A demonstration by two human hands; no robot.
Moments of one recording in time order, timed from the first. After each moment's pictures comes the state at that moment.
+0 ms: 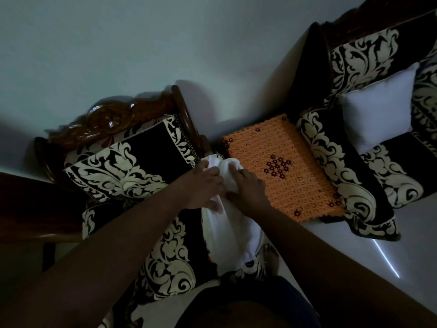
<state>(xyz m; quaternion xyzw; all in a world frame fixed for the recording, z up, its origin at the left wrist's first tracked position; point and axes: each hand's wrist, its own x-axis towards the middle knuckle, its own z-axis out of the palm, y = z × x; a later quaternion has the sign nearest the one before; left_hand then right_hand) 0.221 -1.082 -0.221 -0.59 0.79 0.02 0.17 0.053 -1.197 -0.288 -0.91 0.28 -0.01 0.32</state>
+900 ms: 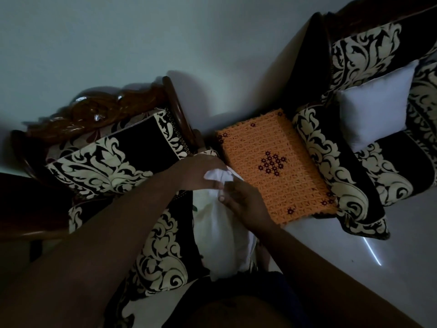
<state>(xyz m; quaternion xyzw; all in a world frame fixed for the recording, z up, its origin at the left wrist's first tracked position) 0.254 -1.122 -0.242 -0.72 0.62 0.29 -0.09 0.029 -1.188 -0.279 -0.79 0.25 -0.16 0.54</state>
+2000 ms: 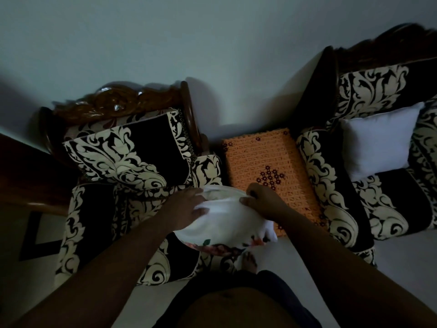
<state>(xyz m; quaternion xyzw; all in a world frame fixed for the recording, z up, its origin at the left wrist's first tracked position) 0.162 -1.027 -0.275 -0.84 0.49 0.24 -0.02 -0.001 -1.280 -0.281 -0.86 0.23 0.11 0.44</state>
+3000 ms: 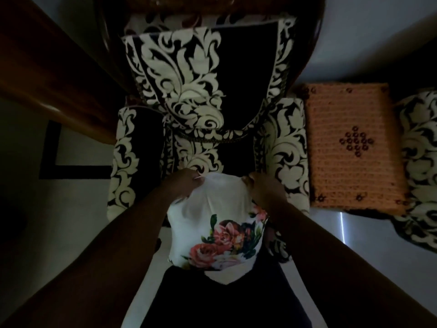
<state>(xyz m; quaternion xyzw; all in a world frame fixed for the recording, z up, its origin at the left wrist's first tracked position) 0.263 -0.745 -0.400 -0.85 0.12 0.48 -0.21 0.125 -0.969 -0.409 -0.91 0.25 0.21 0.26</state>
